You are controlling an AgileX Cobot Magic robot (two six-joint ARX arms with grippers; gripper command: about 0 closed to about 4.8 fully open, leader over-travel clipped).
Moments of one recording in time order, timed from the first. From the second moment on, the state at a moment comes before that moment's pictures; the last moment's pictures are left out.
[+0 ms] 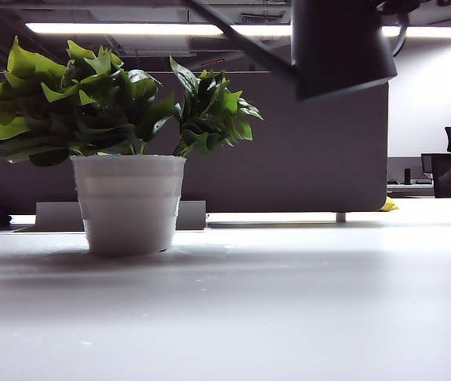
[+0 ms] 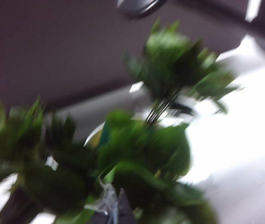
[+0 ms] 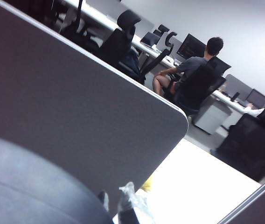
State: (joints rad) left arm -0.38 0.97 1.03 -0.32 -0.06 0.15; right arm 0.11 1.60 1.47 0.20 -0.01 -0.54
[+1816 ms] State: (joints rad) left arm -0.28 1.14 1.12 -0.50 0.07 0.14; right arm 0.18 1.75 1.70 0.23 0.00 -1.35
